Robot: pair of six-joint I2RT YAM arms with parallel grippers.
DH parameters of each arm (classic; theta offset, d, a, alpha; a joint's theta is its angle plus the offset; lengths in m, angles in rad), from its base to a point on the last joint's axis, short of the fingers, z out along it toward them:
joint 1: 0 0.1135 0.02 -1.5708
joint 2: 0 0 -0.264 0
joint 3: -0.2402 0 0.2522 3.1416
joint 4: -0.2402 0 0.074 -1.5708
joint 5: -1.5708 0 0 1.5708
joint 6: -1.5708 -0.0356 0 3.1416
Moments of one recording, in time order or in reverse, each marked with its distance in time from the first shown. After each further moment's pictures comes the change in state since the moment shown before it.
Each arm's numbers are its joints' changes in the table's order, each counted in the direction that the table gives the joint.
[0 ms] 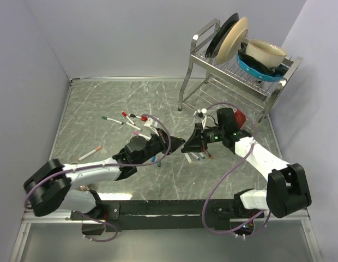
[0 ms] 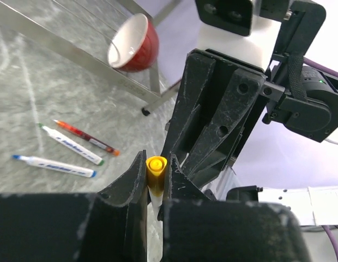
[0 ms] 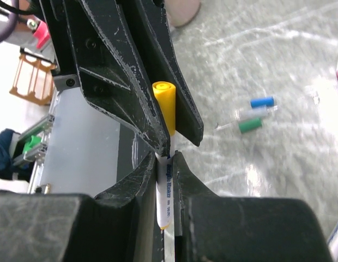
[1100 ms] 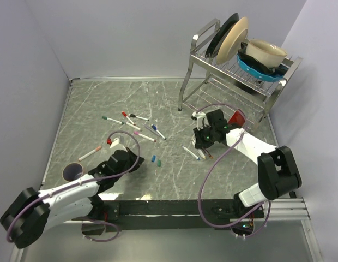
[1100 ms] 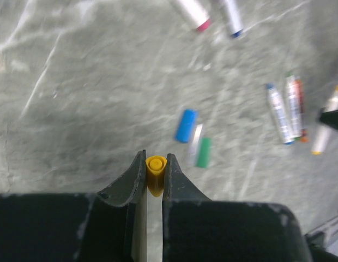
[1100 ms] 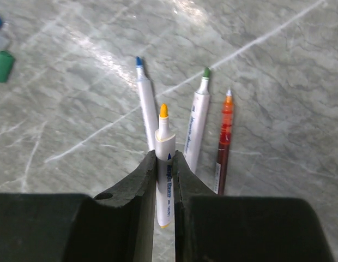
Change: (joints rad) left arm 0.201 -0.359 0.356 -0.588 0.230 0.225; right arm 0.057 0.181 -0.108 -0.290 -0.930 0.140
